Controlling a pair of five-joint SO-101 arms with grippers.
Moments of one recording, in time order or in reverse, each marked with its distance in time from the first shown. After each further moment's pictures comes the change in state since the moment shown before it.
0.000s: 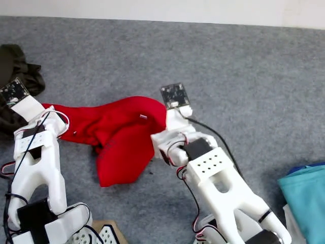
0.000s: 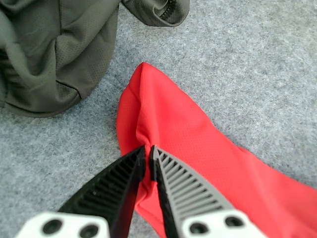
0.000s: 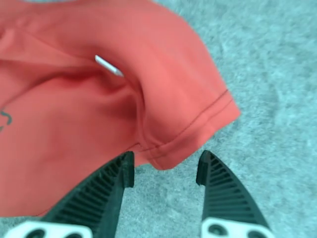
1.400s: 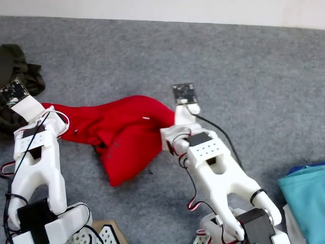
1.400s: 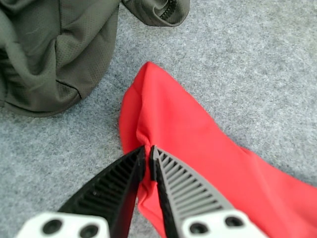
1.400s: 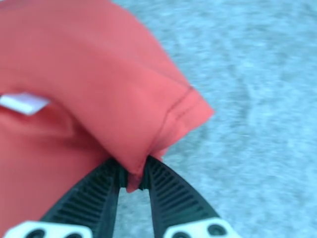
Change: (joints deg) left arm 0.0 0.0 0.0 0.0 0.1; right arm 8.7 12.9 0.7 -11.6 -0.4
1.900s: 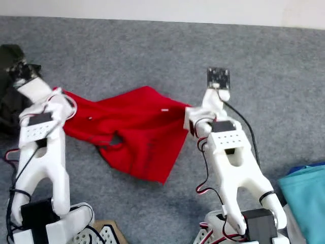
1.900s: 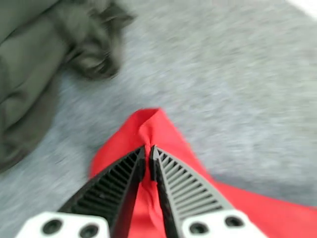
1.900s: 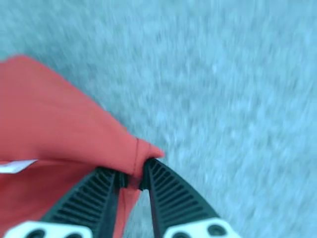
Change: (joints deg) left arm 7.9 0.0 -9.8 0.0 0.1; right arm 12.1 0.0 -8.4 0.0 3.2
